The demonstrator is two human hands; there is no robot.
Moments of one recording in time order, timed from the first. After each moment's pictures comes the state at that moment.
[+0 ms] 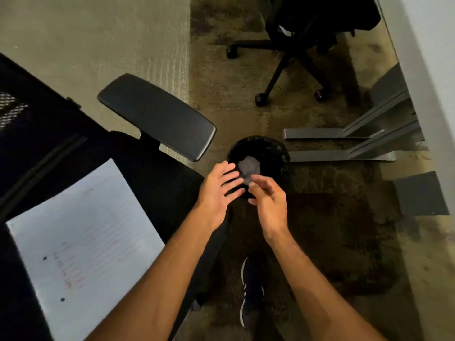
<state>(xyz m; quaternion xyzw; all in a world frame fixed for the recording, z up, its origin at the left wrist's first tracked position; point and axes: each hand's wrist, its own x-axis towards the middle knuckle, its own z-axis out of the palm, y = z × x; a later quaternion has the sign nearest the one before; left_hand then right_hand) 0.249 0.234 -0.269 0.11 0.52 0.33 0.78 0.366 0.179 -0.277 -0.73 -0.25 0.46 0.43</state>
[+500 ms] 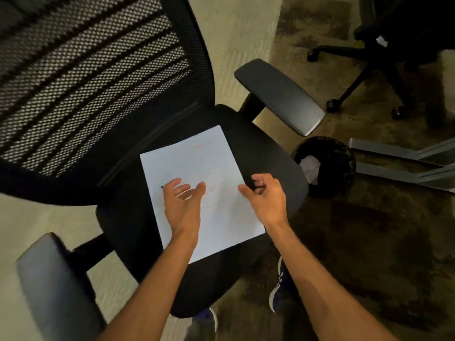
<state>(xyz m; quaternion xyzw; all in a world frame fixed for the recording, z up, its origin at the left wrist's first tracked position) 0.019 0.100 -0.227 0.19 0.80 0.43 0.38 0.186 0.136 -0.251 -0.73 -0.46 0.45 0.22</state>
